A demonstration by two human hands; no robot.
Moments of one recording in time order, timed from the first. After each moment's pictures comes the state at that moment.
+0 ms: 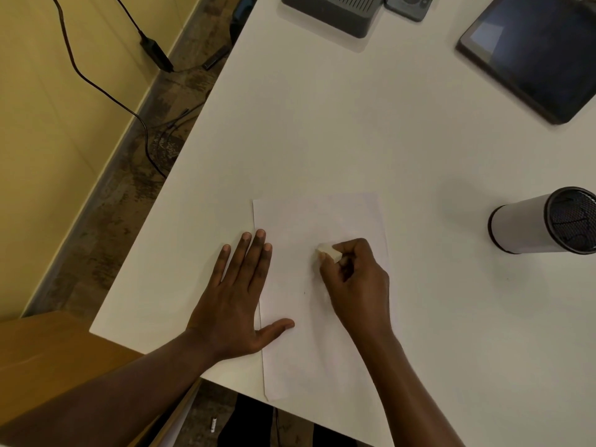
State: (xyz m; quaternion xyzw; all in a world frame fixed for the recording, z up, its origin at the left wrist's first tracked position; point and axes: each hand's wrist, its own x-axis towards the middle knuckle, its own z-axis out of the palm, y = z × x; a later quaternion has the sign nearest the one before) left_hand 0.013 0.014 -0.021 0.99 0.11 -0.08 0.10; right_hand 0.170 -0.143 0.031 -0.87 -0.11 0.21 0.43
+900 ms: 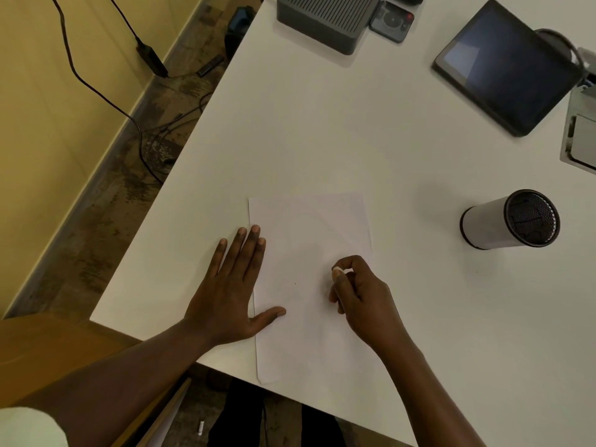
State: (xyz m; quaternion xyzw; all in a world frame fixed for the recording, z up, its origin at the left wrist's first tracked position) left_hand 0.012 0.013 -0.021 0.99 0.11 -0.06 0.11; right_hand 0.168 -0.187 0.053 -0.84 -0.14 0.36 0.38
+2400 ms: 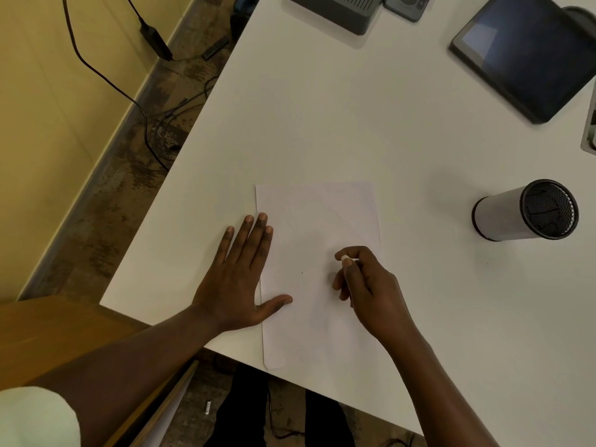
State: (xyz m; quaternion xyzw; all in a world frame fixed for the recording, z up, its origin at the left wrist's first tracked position) left_hand 0.012 0.014 -0.022 0.98 0.11 -0.08 0.11; right_hand 0.166 -0.190 0.055 -0.83 -0.17 0.35 0.40
